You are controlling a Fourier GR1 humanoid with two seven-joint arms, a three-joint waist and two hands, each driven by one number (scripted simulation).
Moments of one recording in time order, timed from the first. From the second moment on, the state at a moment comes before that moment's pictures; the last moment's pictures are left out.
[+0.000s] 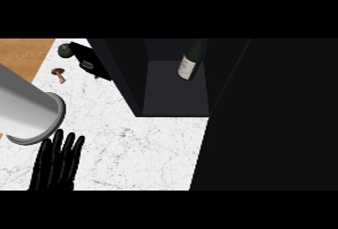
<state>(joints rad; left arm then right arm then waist) 0.24 0.58 -0.60 -2.07 0.61 0.51 -0.55 0.08 0.00 0.32 -2.47 -0.14 0.21 0.74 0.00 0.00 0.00</state>
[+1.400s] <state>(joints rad) 0.38 0.76 -0.11 -2.03 0.90 0.15 -0.51 -0.09 -0.06 0.85 -2.42 0.10 -0.19 0.74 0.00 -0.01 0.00</state>
